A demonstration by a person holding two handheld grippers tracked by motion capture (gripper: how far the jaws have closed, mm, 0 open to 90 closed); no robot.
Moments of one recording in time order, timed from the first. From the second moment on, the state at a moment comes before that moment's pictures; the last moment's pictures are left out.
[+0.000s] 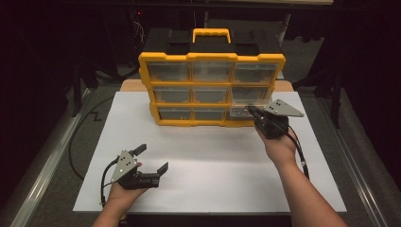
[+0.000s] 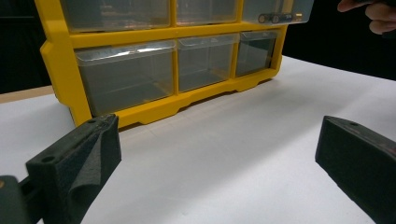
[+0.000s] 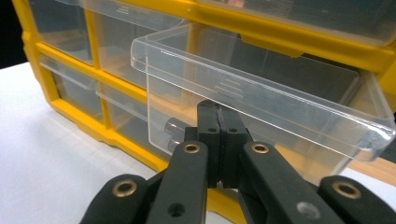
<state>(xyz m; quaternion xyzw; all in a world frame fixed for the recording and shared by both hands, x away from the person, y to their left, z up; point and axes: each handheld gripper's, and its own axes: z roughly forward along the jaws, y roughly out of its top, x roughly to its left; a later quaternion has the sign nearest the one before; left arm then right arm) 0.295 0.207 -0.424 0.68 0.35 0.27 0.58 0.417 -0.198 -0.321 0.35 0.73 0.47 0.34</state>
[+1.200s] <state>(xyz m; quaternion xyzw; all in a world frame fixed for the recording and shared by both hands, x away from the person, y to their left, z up) 0.295 0.208 -0.424 0.68 0.35 0.27 0.58 0.467 -0.192 -0.319 0.38 0.72 0.46 0.36</state>
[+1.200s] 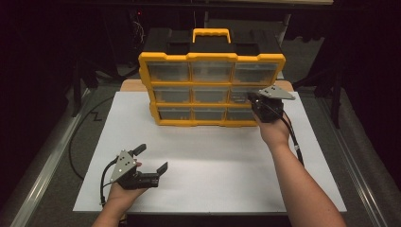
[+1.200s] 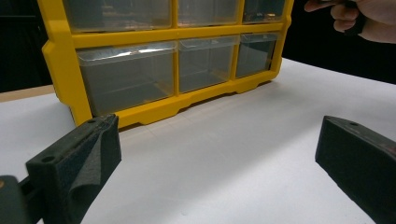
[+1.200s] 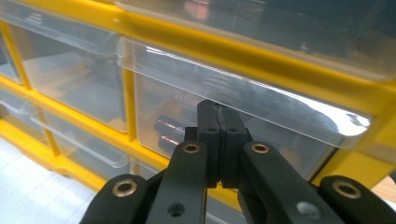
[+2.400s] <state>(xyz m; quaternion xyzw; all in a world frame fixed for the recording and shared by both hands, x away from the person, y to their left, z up) 0.297 0.207 -0.425 0.68 0.35 0.28 0.58 0.415 -0.205 -0.338 0.35 0.75 0.48 0.29</state>
